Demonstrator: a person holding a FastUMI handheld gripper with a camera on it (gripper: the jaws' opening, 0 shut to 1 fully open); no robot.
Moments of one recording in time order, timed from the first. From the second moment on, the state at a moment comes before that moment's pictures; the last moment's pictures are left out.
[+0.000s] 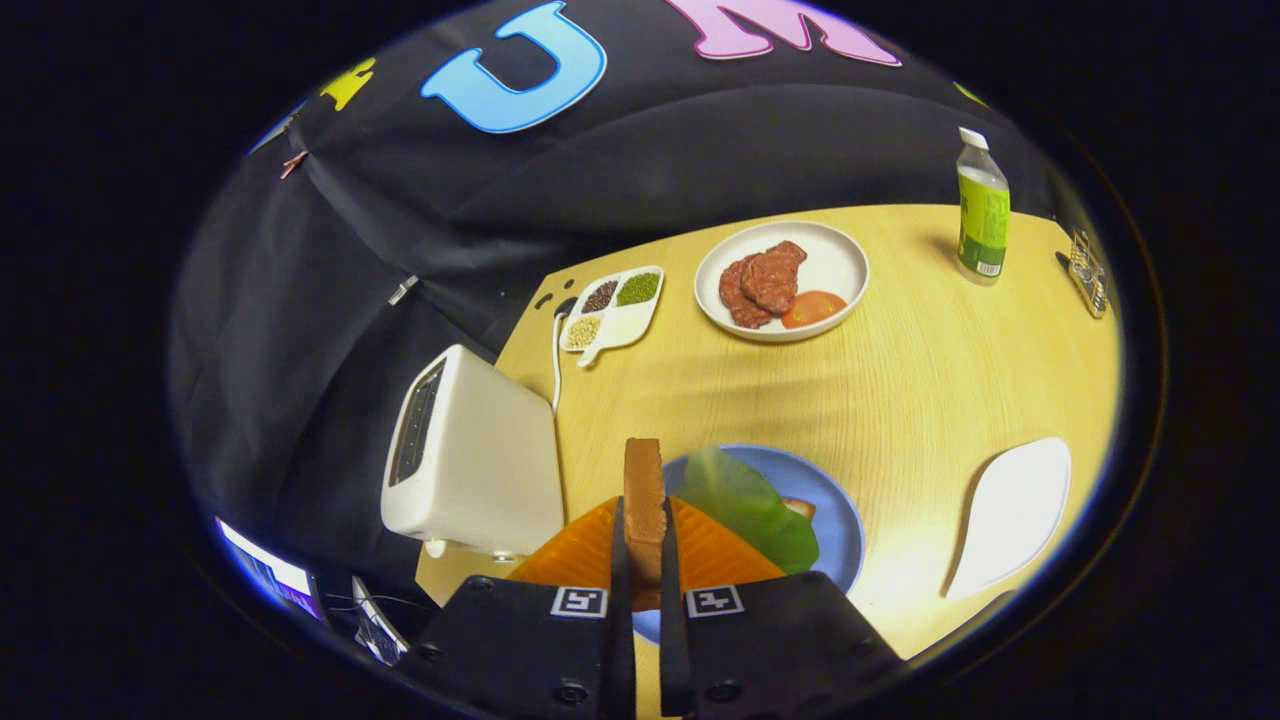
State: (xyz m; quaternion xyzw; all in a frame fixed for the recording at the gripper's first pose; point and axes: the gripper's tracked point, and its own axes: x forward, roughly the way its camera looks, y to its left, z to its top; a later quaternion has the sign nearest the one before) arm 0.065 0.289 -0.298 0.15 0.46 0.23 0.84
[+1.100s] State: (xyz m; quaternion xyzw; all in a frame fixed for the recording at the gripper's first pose) arm 0.049 0.190 -0.314 0.11 0.47 0.15 0.86
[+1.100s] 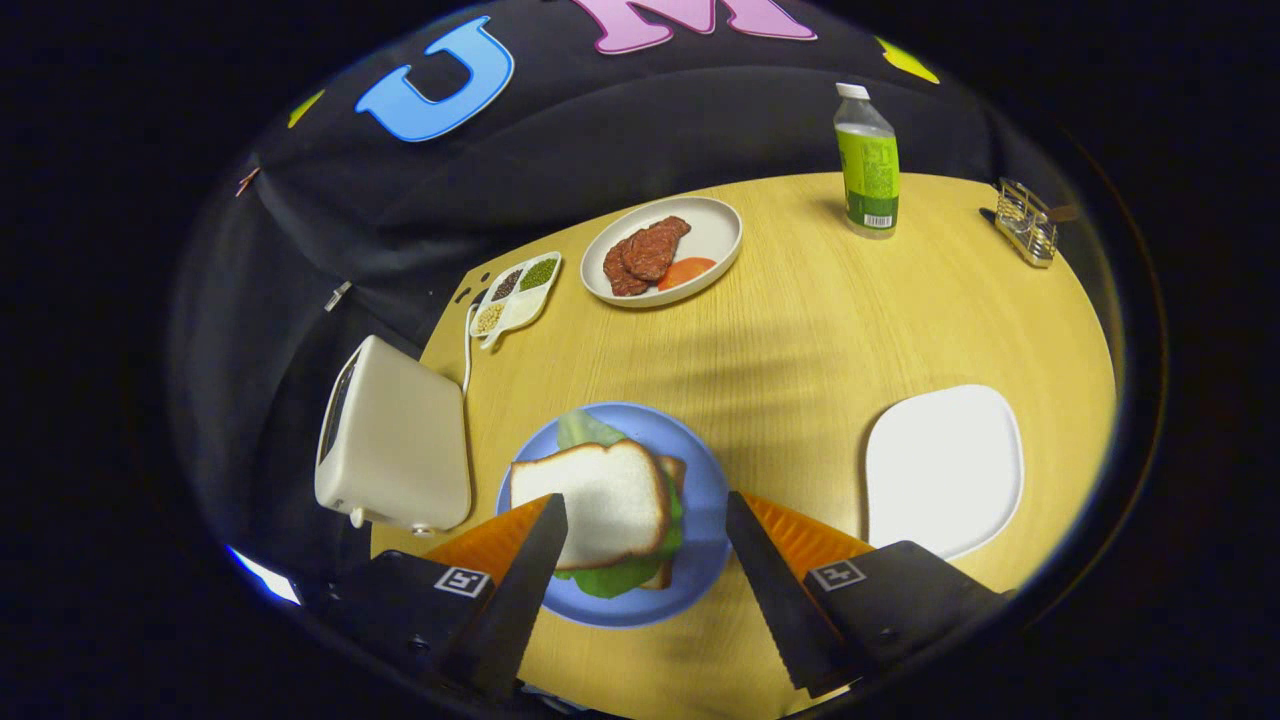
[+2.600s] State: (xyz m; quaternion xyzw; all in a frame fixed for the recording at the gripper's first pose) arm 0.008 -0.021 -0.025 0.03 0.11 0.03 0.99
